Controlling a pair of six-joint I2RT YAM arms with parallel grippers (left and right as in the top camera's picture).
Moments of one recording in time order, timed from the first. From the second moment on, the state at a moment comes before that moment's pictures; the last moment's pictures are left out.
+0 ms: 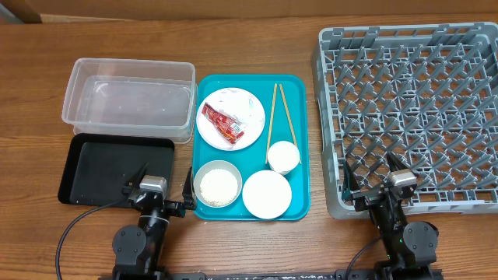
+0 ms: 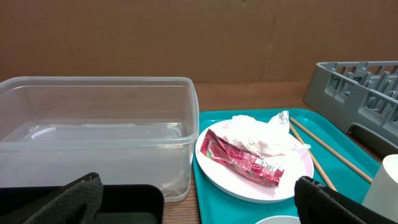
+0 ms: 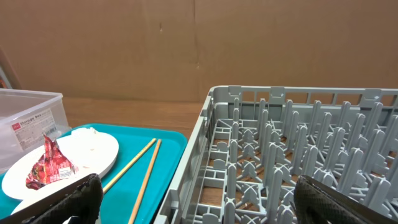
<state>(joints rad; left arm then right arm) -0.06 0.02 0.02 -0.10 0.09 -0.05 0.13 0.01 0.02 -0.03 -0.09 0.04</state>
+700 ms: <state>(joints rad) -0.06 0.02 0.02 -0.10 0.09 -0.05 0.13 0.01 0.02 -0.03 -0.09 0.04</state>
